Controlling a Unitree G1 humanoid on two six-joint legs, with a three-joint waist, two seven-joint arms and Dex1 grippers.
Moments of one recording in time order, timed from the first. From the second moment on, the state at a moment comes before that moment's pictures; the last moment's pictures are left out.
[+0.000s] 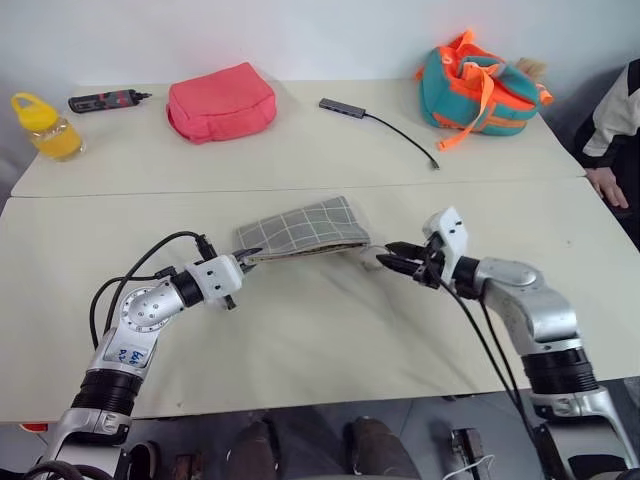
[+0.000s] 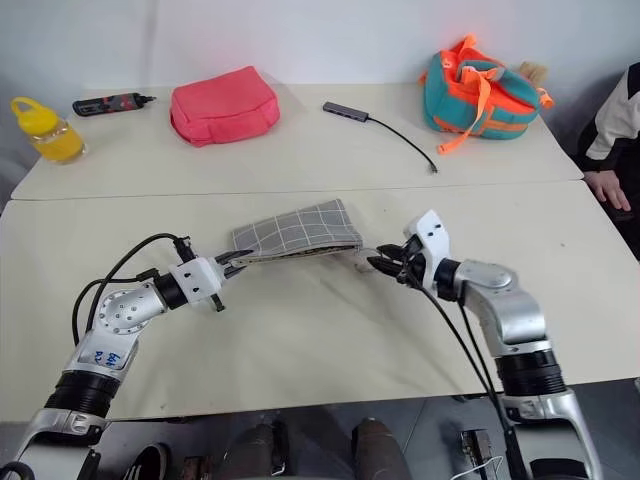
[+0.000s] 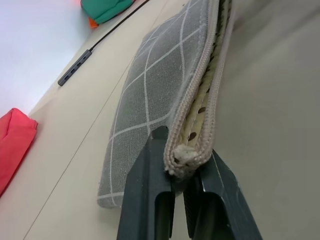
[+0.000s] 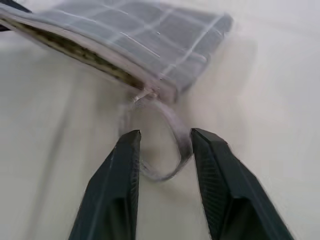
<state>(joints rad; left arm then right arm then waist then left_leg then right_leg) -0.36 0.61 -0.05 0.28 0.06 -0.48 -0.59 -0.53 -0.61 0.00 0.04 0.36 0.53 0.84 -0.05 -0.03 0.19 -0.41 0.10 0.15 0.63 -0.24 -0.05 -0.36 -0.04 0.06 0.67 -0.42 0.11</state>
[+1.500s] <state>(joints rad) -0.50 0.48 -0.01 -0.21 -0.56 0.64 -0.75 -0.87 -0.78 0.31 0.03 0.00 0.14 1.25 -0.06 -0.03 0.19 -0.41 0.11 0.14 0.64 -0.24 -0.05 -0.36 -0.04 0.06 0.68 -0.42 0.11</state>
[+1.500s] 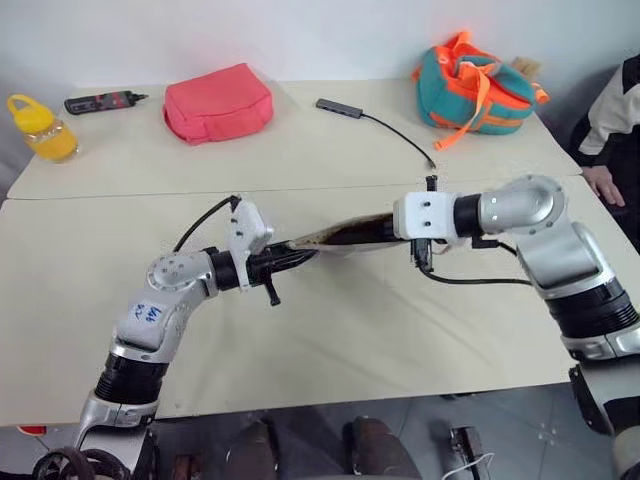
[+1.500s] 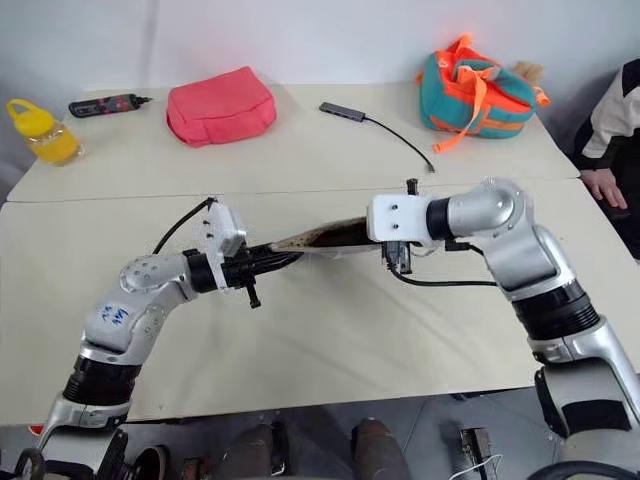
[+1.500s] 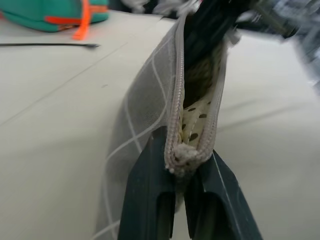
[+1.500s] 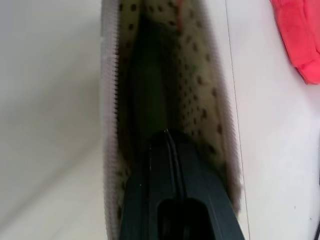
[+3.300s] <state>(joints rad) -0.42 0.38 0.10 -0.26 -0.86 1.05 -0.53 -0.94 -0.54 0.51 0.25 -0.26 0.07 1.17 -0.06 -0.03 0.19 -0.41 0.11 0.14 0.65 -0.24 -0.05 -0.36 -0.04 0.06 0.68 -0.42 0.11</state>
